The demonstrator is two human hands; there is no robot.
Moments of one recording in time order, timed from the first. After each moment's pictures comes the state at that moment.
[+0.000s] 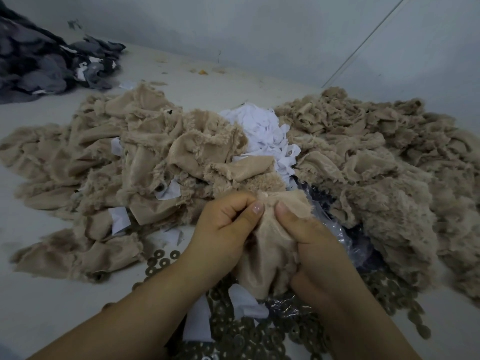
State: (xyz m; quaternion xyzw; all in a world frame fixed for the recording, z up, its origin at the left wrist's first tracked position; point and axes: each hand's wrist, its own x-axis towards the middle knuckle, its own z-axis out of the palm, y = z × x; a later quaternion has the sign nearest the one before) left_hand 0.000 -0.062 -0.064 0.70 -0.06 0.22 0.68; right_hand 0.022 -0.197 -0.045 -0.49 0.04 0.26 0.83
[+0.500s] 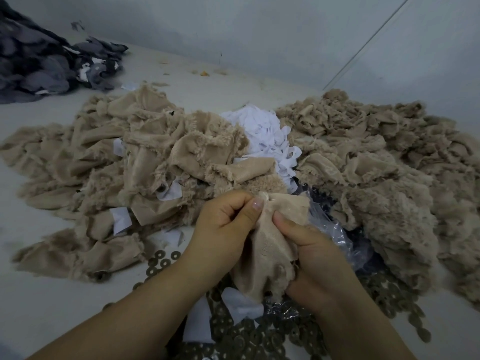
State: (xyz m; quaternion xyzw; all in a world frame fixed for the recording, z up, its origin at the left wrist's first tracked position) left_hand -0.002 -0.063 -0.061 0.70 -0.04 0.23 0.68; right_hand 0.021 -0.197 -0.042 -0.42 0.03 0.37 0.83
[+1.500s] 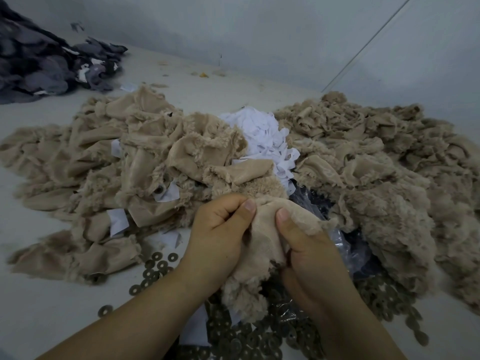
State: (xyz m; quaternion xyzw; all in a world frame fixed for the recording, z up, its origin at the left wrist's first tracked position) left_hand -0.005 -0.070 -0.058 0.68 -0.01 0.26 0.69; right_hand 0.022 -0.194 -0.054 -0.50 -0.02 0.20 0.84
